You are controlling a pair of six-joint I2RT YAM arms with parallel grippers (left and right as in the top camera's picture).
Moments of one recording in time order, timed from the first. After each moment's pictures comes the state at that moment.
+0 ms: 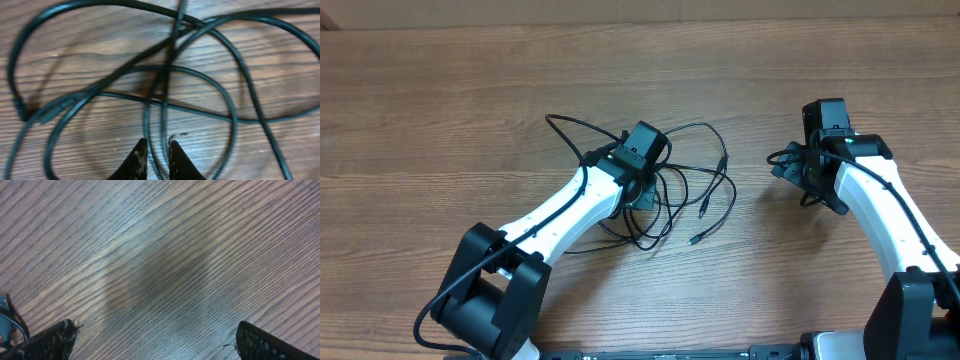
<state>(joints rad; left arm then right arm) -0.59 1.79 1.18 -0.70 -0.13 -0.42 0.03 1.58 1.10 -0.88 0.22 0.64</state>
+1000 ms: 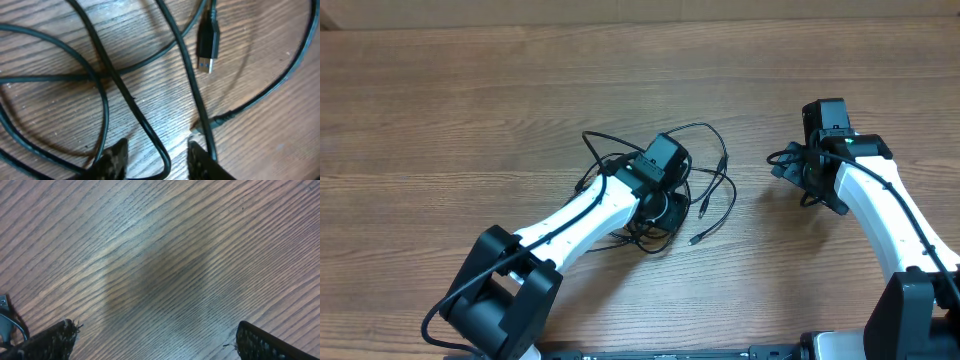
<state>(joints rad) -0.68 1.80 1.18 -0.68 0.23 -0.35 0.03 1.58 1.10 -0.88 0.22 0.64</state>
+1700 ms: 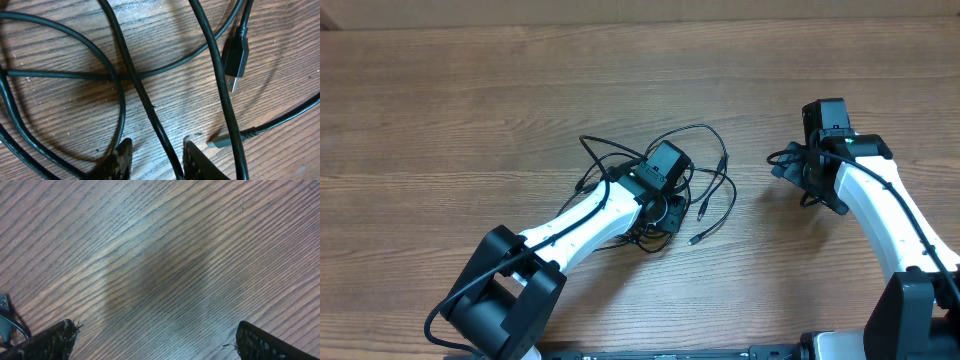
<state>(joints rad) -0.70 1.80 1.14 -0.63 0.13 -0.44 0.03 1.58 1.10 -0.88 0.22 0.64</state>
